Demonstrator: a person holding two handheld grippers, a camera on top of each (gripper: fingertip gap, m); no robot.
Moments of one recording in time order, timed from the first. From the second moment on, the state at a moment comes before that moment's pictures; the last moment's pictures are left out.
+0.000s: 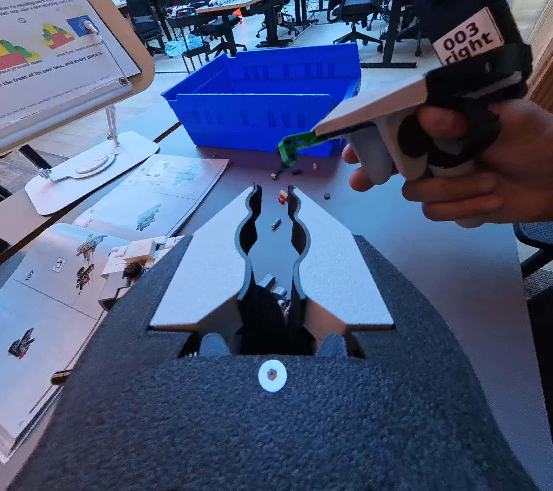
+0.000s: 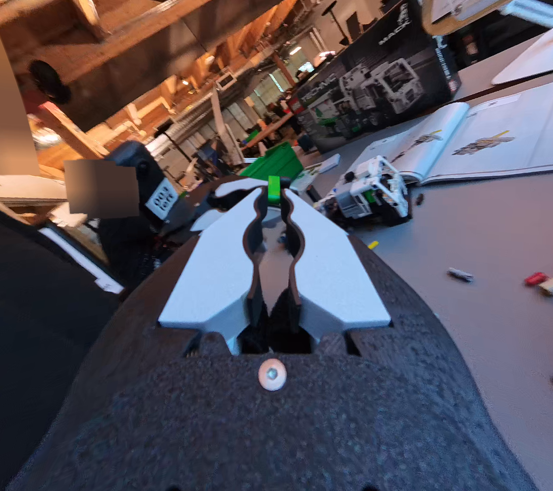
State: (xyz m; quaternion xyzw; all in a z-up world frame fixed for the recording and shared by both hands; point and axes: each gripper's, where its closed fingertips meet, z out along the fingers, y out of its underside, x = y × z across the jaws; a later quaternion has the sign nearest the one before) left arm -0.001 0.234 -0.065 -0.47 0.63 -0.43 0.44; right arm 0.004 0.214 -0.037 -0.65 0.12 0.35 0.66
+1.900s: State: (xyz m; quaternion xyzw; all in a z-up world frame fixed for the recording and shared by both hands) left arm -0.024 0.189 -0.072 -0.27 0.74 -0.37 0.49; right arm -0.026 0.194 -0.064 -0.64 0.07 0.53 0.55
